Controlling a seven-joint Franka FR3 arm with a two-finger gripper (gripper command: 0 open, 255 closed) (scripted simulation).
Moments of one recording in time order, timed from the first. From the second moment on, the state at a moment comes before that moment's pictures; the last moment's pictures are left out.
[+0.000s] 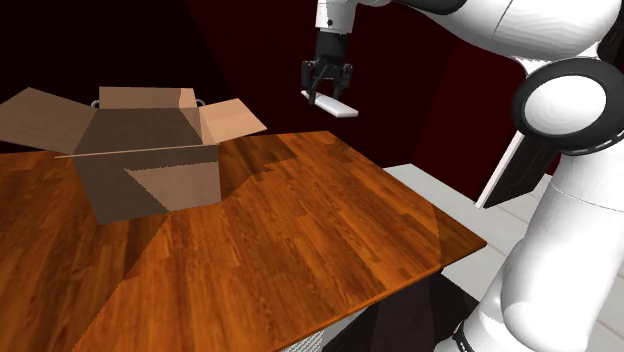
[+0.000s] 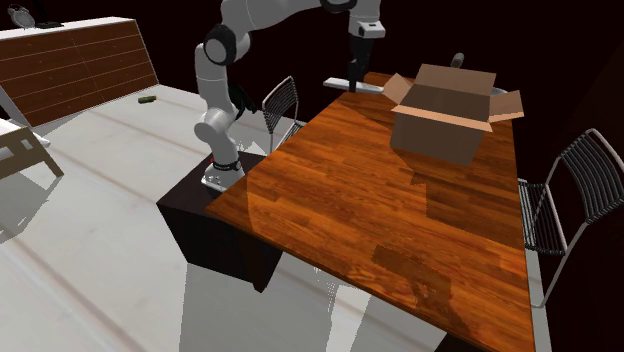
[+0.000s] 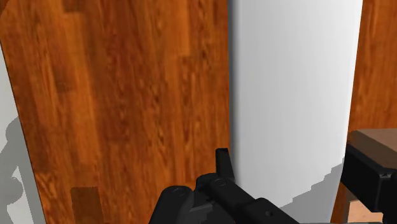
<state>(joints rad) 0.15 0.13 -0.04 -1.27 0.00 1.38 0.31</state>
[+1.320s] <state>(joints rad) 0.26 0.17 0.03 -1.37 -0.01 1.53 0.49</state>
